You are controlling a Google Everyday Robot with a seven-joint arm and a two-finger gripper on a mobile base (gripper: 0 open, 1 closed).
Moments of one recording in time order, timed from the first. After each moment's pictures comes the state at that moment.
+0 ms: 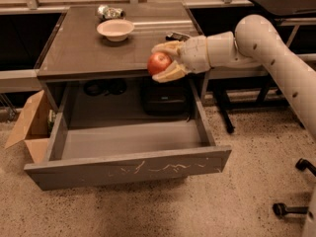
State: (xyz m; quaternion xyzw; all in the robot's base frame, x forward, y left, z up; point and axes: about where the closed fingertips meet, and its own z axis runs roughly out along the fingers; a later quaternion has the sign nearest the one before) arm 0.678 -0.024 0.873 -0.67 0.48 0.20 0.53
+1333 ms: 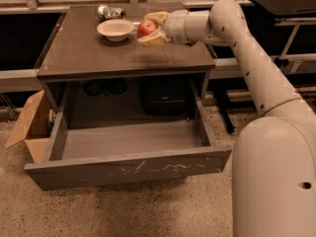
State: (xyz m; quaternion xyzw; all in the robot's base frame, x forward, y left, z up) arm 0.822 0.010 0.912 -0.58 0.54 0.17 0.59
